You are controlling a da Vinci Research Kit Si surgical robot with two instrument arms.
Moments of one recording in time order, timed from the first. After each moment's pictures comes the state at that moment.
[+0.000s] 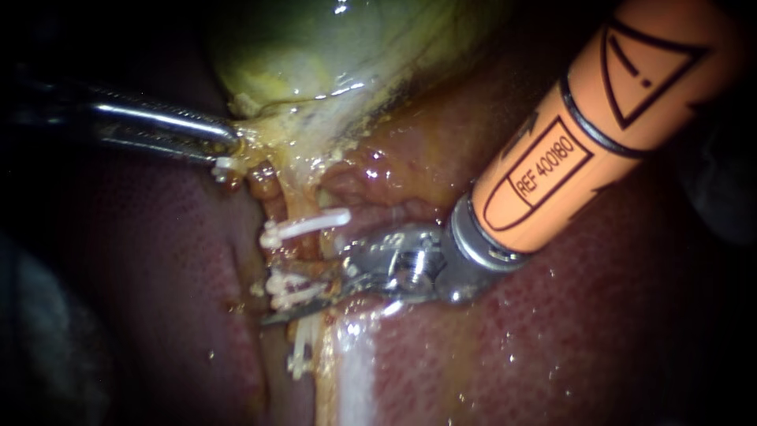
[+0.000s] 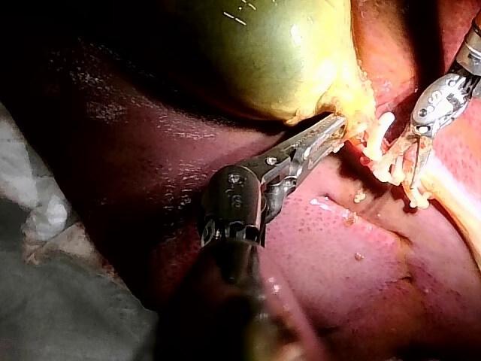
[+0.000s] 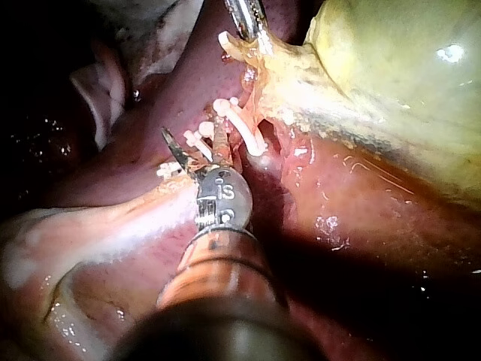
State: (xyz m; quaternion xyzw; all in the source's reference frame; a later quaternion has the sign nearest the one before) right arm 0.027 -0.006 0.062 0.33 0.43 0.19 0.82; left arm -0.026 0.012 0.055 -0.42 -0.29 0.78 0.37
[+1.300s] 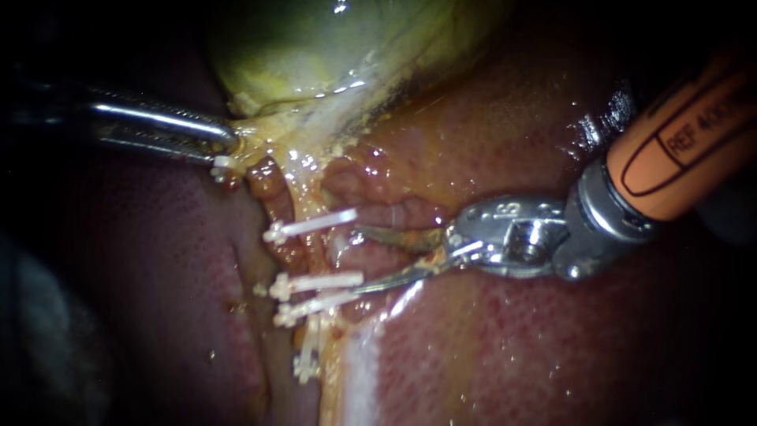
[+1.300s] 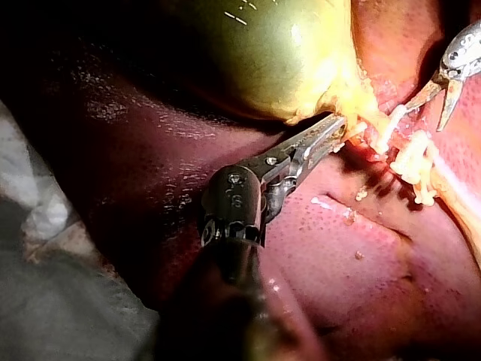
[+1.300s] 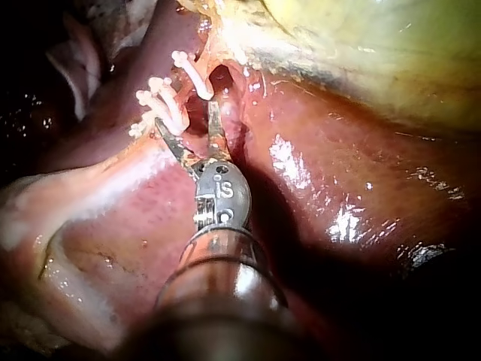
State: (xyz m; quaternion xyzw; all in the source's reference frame) right arm 0.018 -0.002 0.060 0.35 0.46 0.21 0.79; left arm -0.026 0.012 0.055 -0.42 -0.29 0.78 0.37
